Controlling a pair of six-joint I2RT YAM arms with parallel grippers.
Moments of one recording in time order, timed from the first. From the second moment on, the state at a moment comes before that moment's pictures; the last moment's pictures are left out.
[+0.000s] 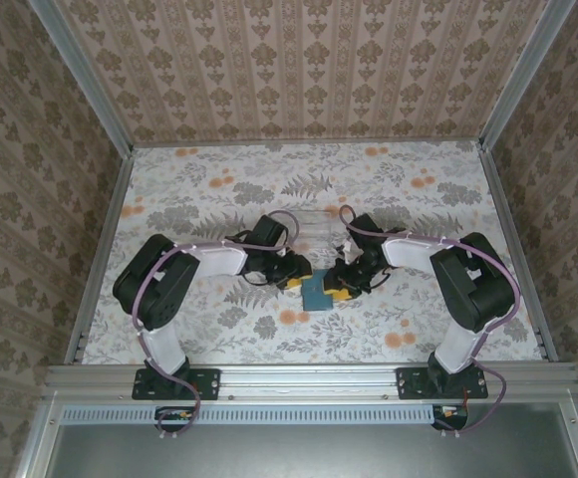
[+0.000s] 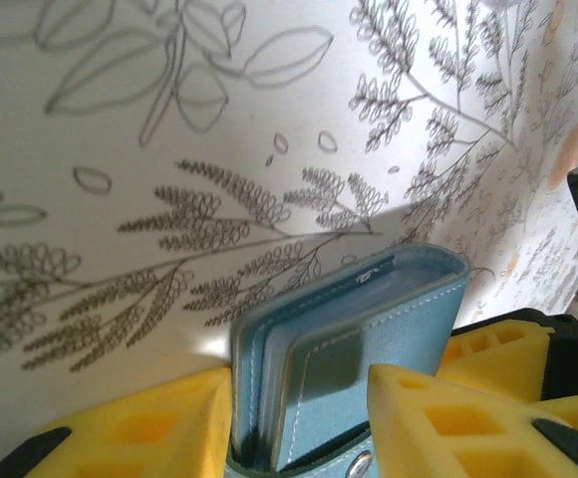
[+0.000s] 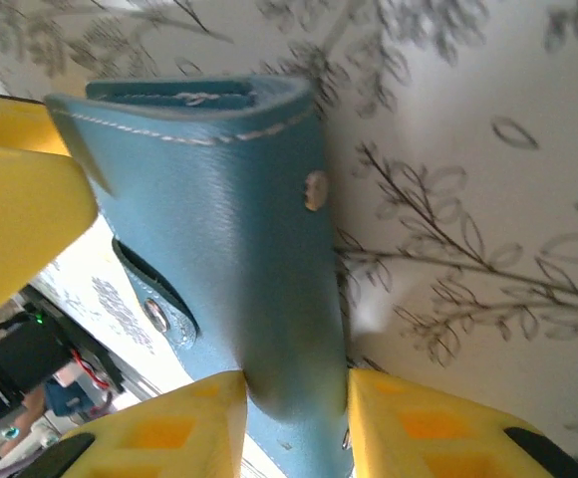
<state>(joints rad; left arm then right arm) -0.69 1.80 0.92 -0.14 0.57 -0.95 0.44 1.74 0.89 -0.49 -0.67 0.63</state>
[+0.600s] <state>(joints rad) -0.62 1.82 1.16 -0.51 0.43 -0.70 0.44 1.77 1.00 -0.46 -0.63 0.64</state>
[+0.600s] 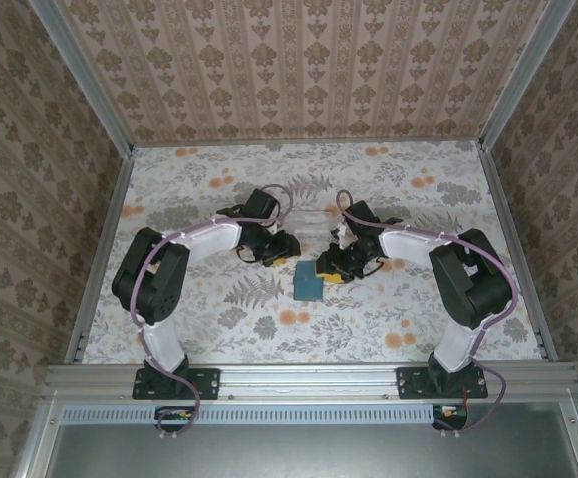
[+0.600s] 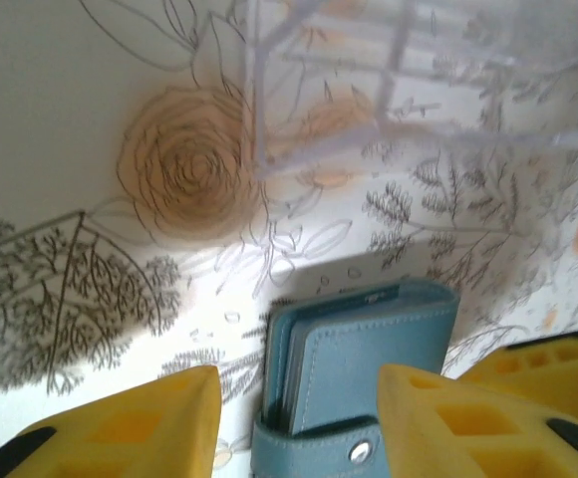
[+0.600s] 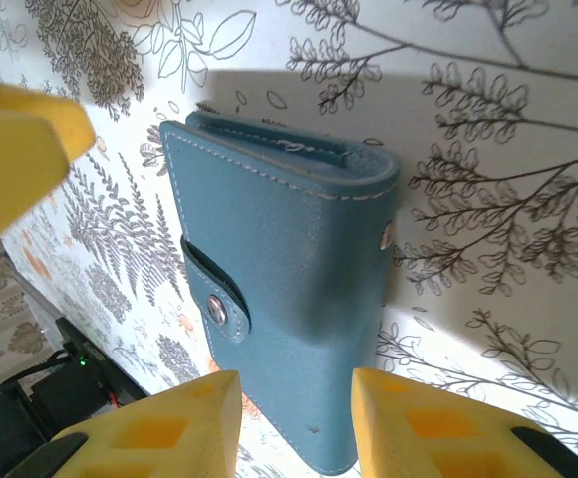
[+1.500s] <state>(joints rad) -0.85 1.97 1.41 -0.87 0.20 -0.66 0.37 1.76 0.98 -0.46 -0.63 0.64</state>
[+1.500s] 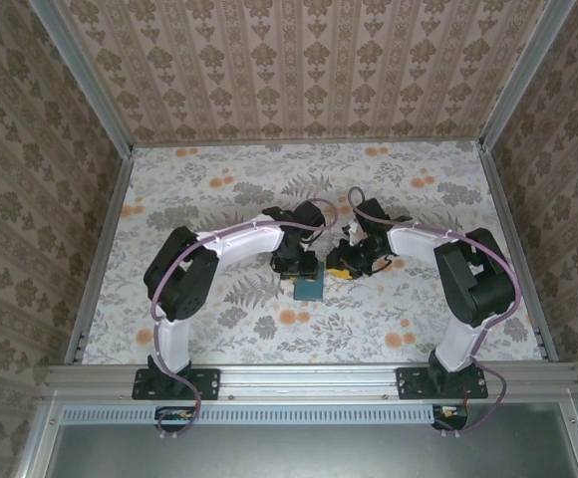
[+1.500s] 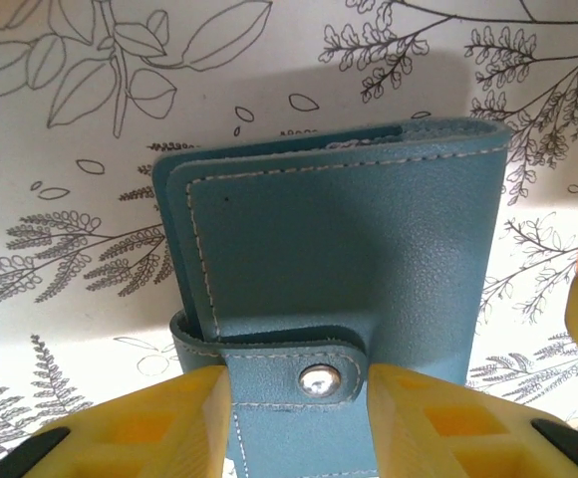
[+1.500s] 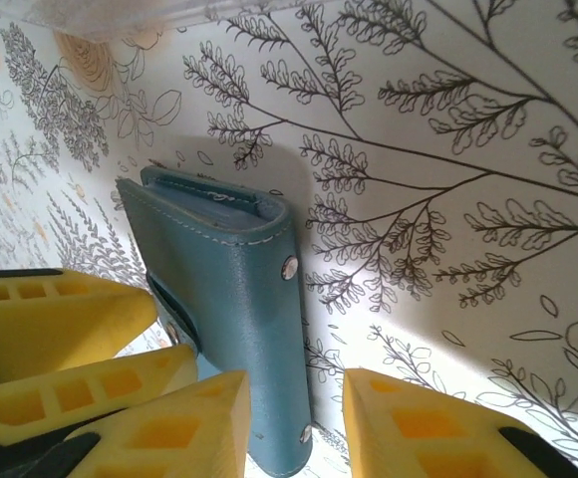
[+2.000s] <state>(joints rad) -0.85 1.98 1.43 -0.87 0.22 -0.63 0.42 1.83 0.97 -0.39 -0.69 0.66</state>
